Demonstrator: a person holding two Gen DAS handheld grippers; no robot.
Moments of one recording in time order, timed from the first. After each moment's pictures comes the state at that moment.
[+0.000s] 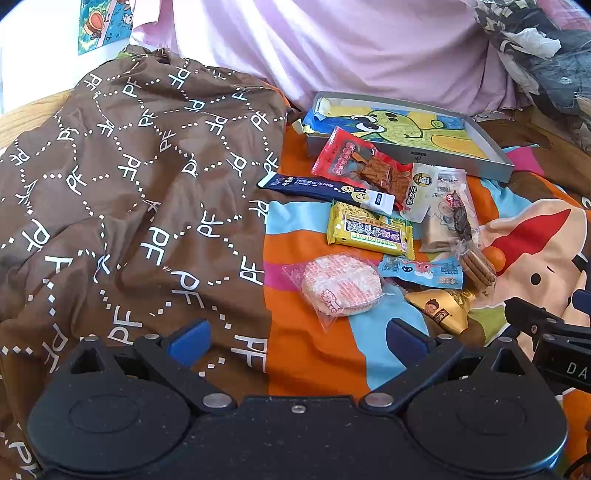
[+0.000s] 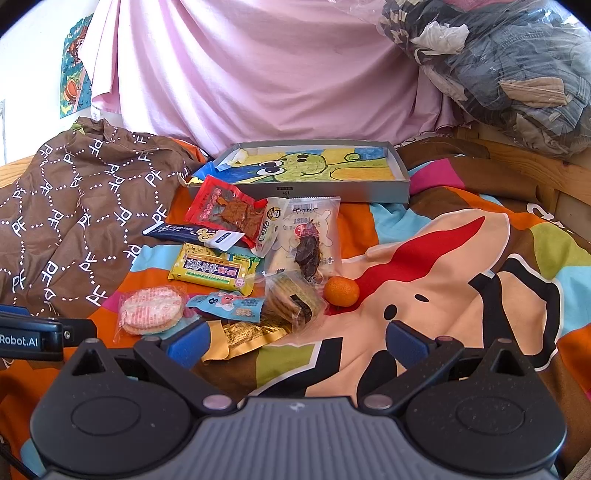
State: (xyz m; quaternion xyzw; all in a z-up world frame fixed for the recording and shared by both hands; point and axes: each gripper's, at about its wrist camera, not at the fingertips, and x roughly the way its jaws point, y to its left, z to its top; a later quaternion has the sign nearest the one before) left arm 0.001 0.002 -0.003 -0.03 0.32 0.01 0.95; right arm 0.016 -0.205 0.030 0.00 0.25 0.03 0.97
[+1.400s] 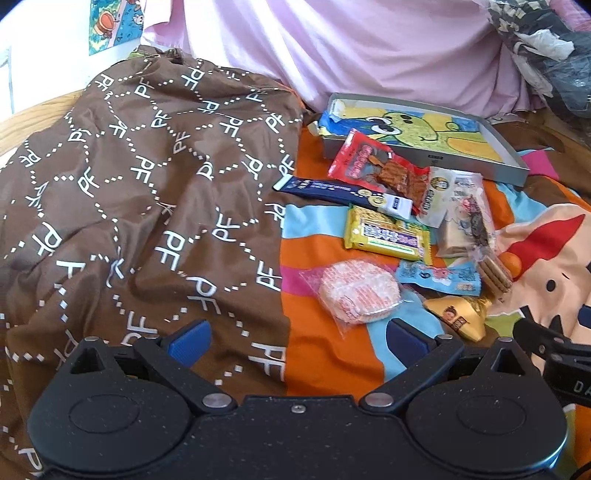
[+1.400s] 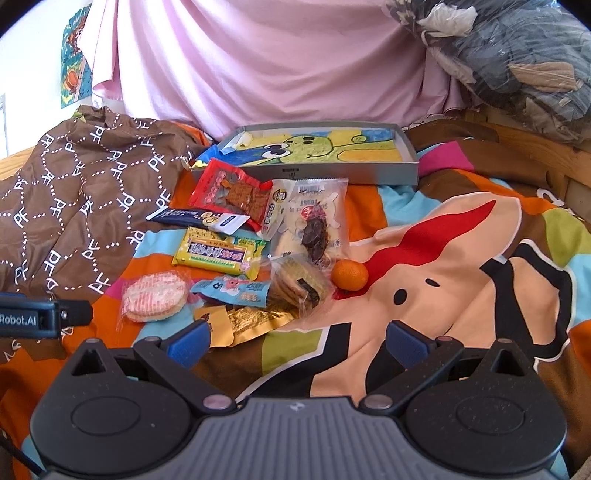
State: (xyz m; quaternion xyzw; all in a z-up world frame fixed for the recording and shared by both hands) left arm 0.005 0.006 -0.004 -0.02 0.32 0.03 0.95; right arm 0.022 -0.204 0.025 0.00 0.28 0.05 0.96
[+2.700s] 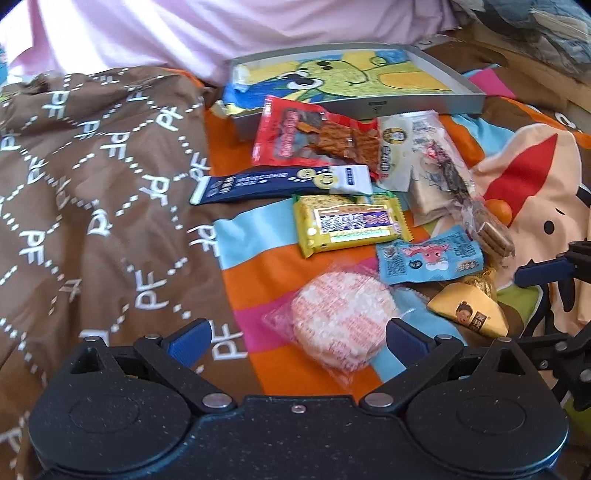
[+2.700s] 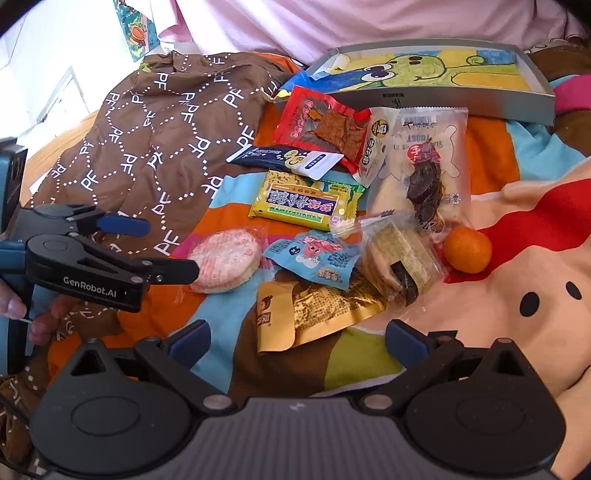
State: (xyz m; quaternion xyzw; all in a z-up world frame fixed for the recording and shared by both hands) left arm 0.102 0.005 -0.008 0.10 0.38 -0.12 0.91; right arm 0.102 -0.213 0.010 0.03 0.40 0.25 0.88
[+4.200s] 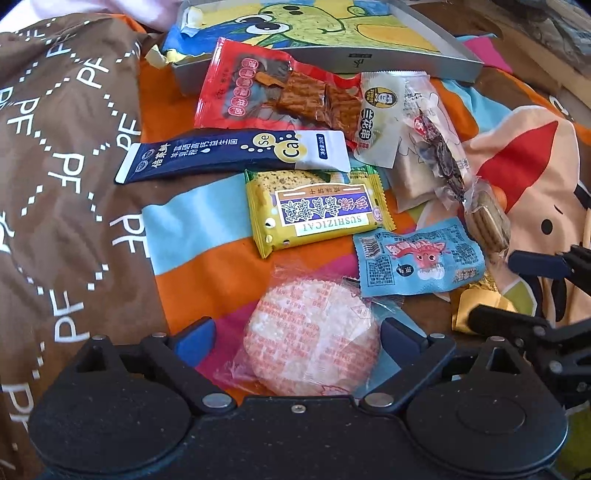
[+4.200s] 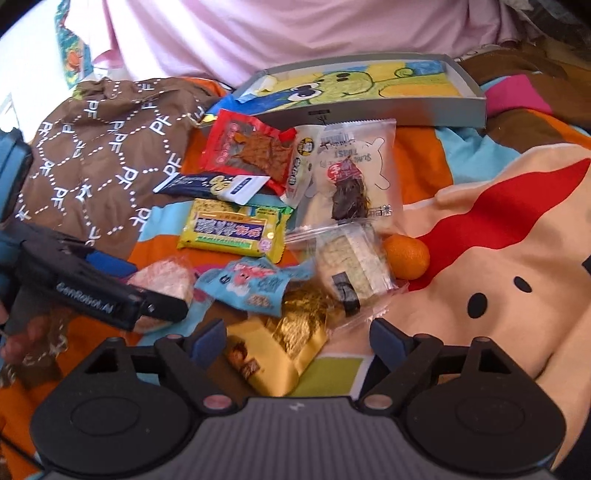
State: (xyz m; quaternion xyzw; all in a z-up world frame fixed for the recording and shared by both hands) left arm 0.165 -0.006 -0.032 0.07 0.47 -0.19 0.86; right arm 0.109 -0.209 0.003 0.04 0.37 0.12 0.92
